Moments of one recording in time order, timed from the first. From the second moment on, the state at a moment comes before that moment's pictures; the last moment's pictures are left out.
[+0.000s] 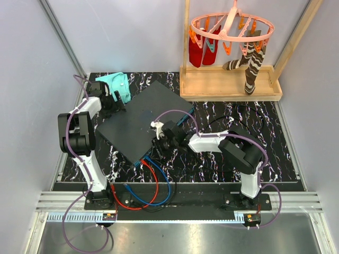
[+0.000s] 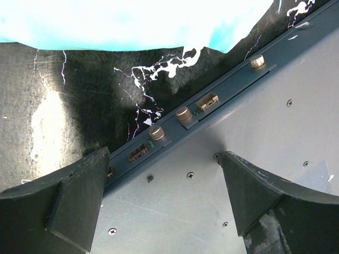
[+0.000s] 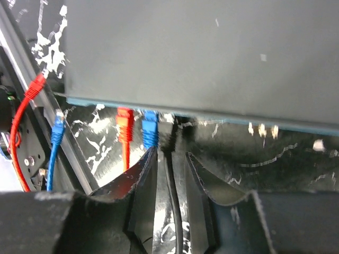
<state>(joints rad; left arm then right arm) 0.09 1.94 1.36 -0.43 0.19 -0.33 0.93 1.92 1.07 0.14 -0.39 0.38</state>
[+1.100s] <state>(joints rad) 0.04 1.87 1.25 -0.30 0.10 -0.32 0.90 1.97 1.09 0.09 -0.50 0.40</state>
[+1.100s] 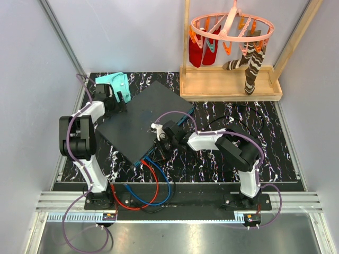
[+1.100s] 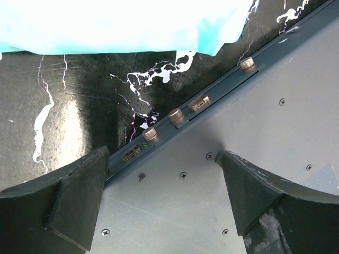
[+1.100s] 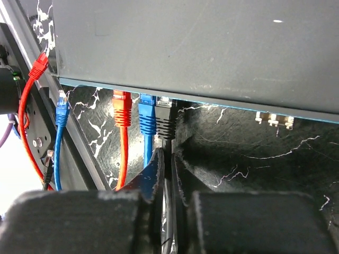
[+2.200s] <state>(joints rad) -0.14 1.27 1.00 -0.66 0.08 -0.45 0.67 1.62 0.89 -0.39 0.01 0.42</state>
